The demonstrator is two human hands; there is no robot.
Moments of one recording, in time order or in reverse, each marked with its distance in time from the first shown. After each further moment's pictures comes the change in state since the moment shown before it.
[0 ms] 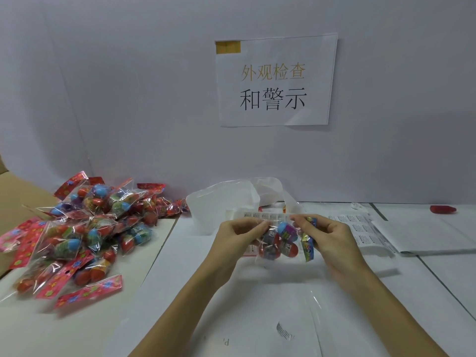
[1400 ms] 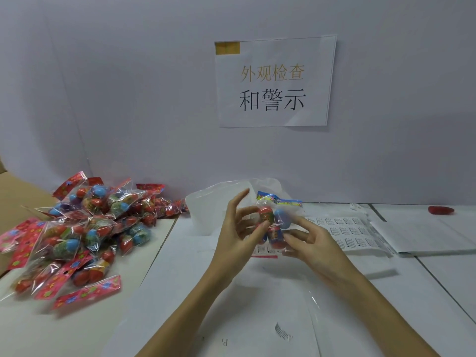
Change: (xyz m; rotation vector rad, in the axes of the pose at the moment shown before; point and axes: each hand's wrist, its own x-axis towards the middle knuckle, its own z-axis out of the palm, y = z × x) left_hand -0.002 -0.005 0.009 0.042 0.060 0.311; right_hand 0.005 0.023 0.004 -0.039 -0.258 0.012
